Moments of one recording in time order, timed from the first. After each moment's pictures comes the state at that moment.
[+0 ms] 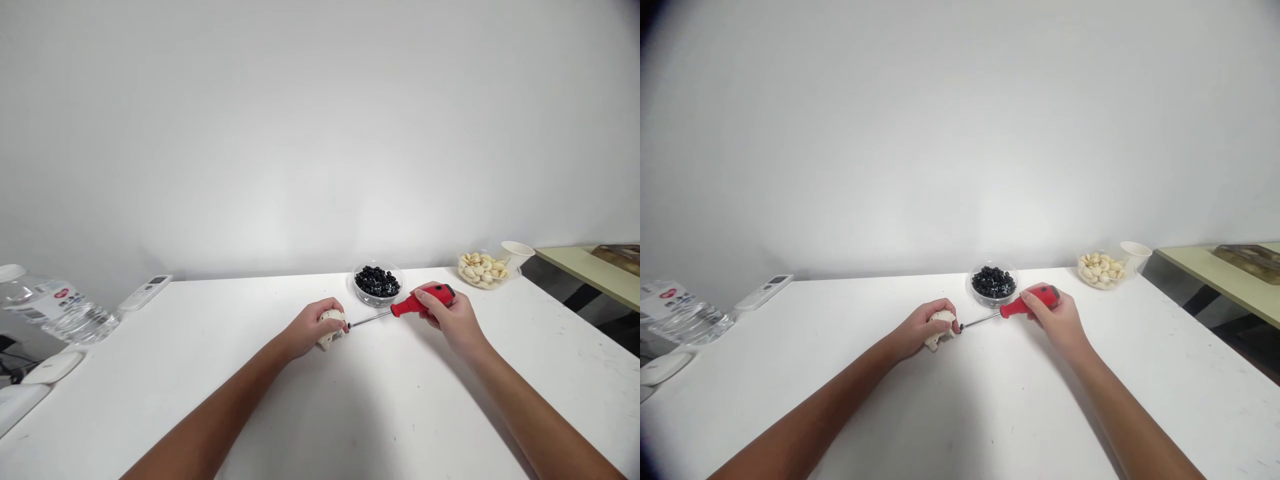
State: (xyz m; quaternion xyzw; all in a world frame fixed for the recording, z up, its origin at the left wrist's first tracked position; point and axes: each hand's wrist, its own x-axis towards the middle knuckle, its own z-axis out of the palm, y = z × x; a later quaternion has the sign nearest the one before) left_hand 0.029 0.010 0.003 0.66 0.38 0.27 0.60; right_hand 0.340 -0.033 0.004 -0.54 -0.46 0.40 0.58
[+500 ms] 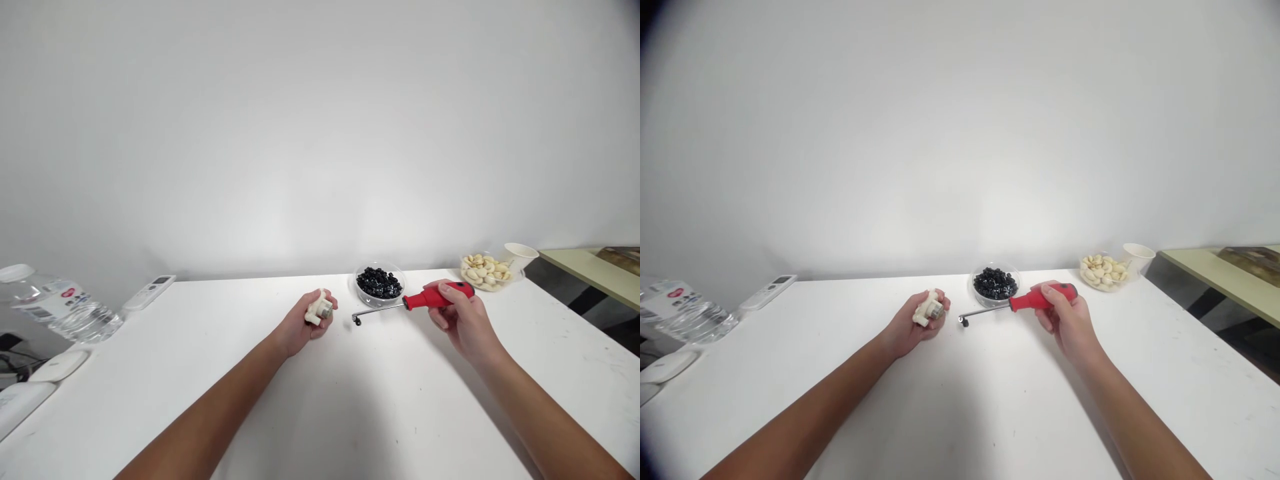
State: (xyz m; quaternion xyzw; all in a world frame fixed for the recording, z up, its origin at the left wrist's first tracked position) left_hand 0.022 0.023 0.002 0.48 0.28 0.38 0.74; right_hand 0.343 -0.037 0.011 -0.43 -0.41 0.47 0.65
